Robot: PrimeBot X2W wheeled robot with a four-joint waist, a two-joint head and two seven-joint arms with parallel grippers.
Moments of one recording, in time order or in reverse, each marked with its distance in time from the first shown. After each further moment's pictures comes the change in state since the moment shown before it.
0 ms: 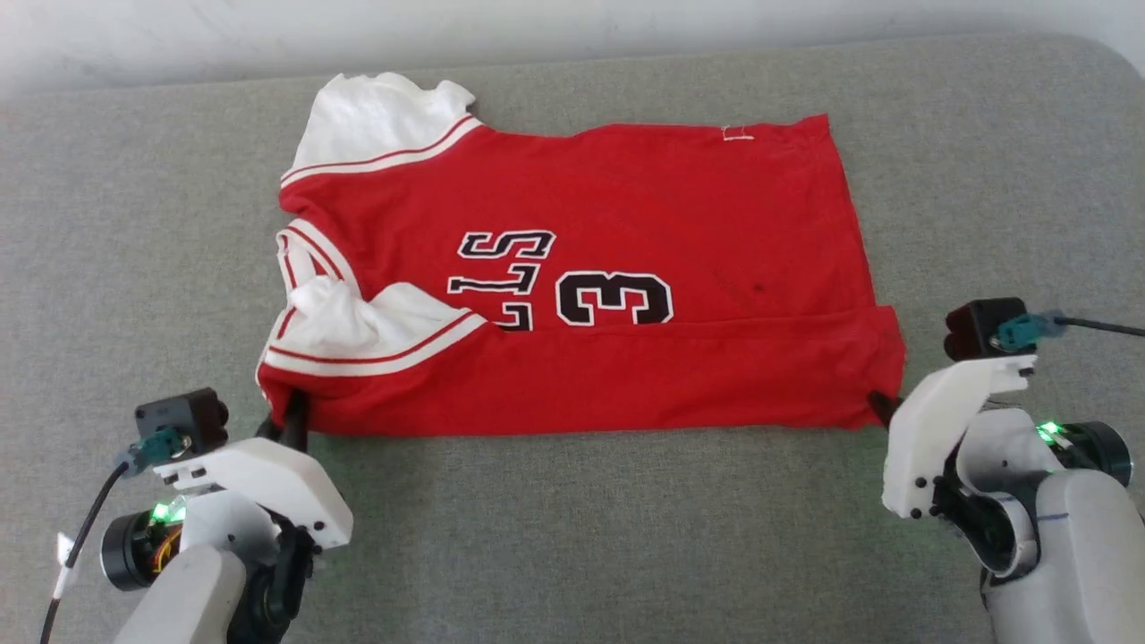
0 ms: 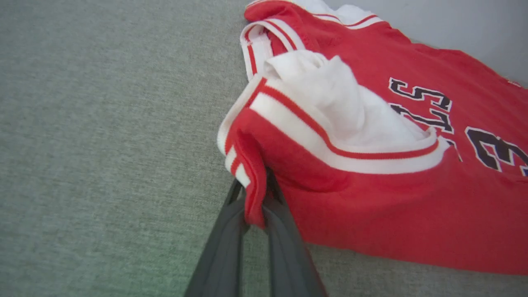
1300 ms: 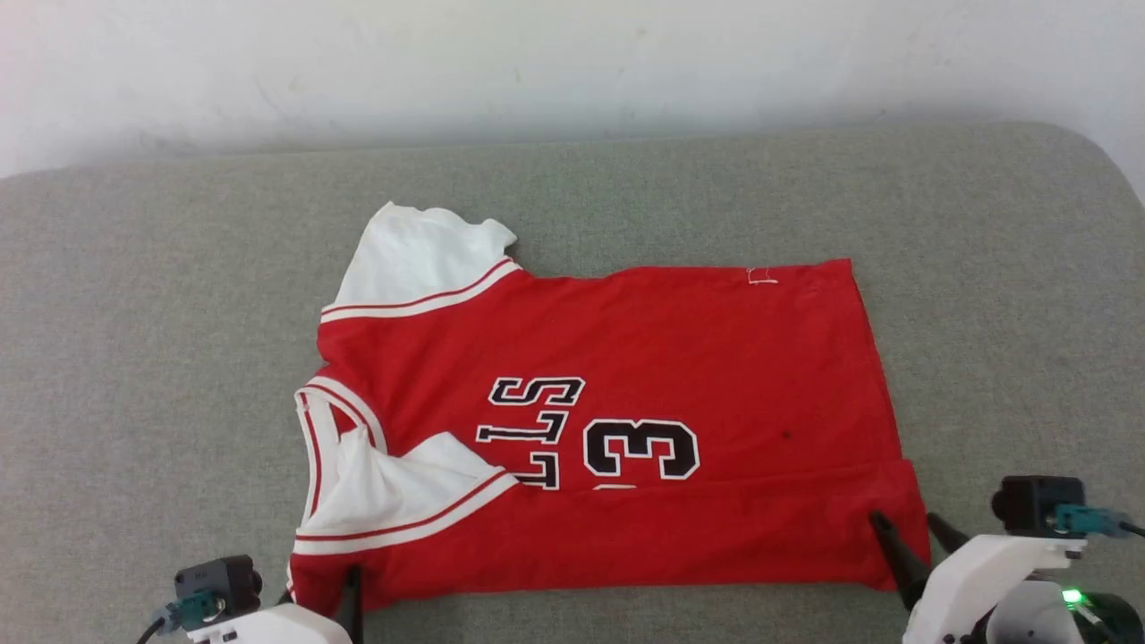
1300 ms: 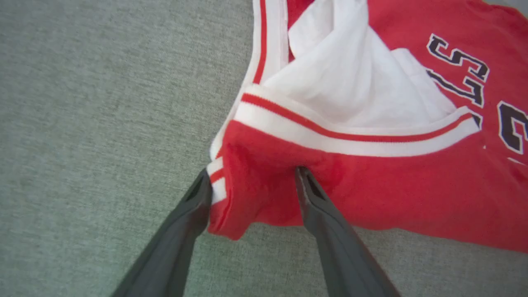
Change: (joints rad) left arm 0.328 0.010 -0.037 -0.165 -0.042 0.090 0.057; right arm 0.337 0.002 -0.033 -0.069 0.117 0.001 -0.299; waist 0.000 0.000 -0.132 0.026
